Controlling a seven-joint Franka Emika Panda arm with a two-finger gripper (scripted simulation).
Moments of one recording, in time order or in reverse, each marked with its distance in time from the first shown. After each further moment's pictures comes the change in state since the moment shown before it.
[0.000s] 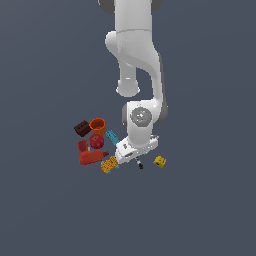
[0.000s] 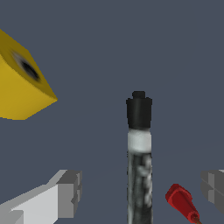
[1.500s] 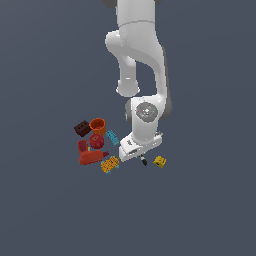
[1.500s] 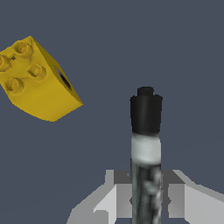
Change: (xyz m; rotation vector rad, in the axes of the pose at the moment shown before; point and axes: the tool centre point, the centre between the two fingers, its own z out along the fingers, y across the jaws) arm 0.002 -0.016 -0.017 0.000 -0.001 -0.001
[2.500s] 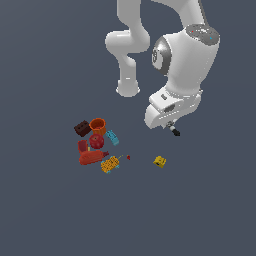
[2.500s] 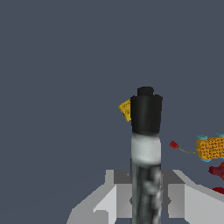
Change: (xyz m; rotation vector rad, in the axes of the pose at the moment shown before) arm 0.016 -0.096 -0.193 -0.002 0.001 -0.002
